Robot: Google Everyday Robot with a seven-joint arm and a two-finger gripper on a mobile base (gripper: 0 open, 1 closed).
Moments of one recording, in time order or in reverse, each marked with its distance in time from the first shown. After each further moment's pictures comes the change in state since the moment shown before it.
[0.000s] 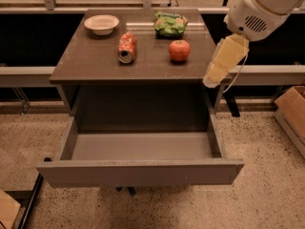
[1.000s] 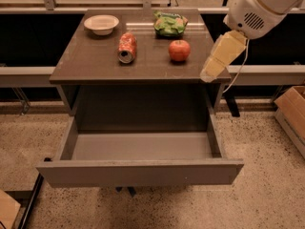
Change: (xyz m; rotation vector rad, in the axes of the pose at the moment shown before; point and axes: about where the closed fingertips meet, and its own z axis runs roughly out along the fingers) arm -0.004 -0.013 0.011 -0.033 -0.055 0.063
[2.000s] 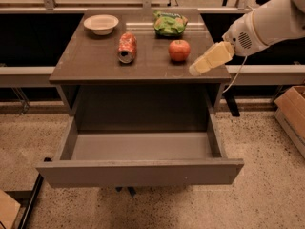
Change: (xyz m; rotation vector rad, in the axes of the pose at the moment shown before) arm 0.005 -0.044 0.068 -0.035 -0.287 0.284
